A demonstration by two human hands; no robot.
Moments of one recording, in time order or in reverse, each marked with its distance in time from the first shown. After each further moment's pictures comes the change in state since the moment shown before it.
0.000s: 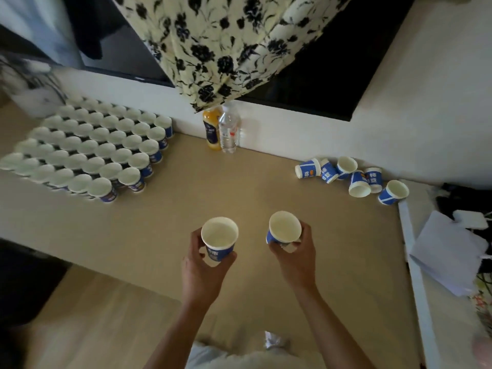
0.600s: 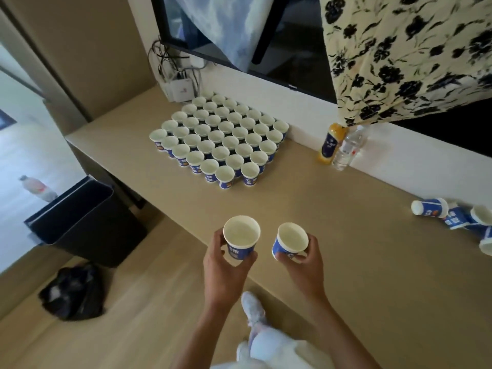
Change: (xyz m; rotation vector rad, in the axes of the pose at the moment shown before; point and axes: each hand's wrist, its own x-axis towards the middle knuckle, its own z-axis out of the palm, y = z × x) left_hand 0.023 -0.075 -0.223 -0.064 0.276 -0.047; right_hand -0.114 -0.037 0.233 0.004 -0.348 0.001
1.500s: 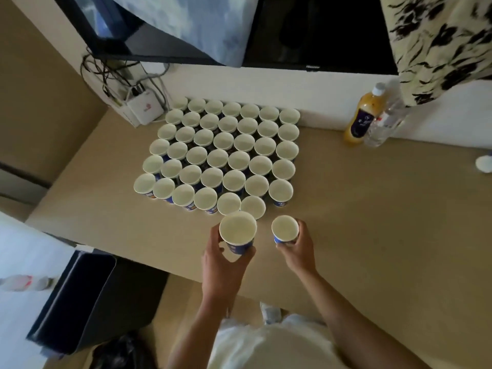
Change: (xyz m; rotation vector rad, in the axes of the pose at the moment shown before) left_hand 0.271 -0.066 -0.054 0.227 -0.295 0.062; right_hand 0.158 0.064 0.230 -0.153 0.215 0.189
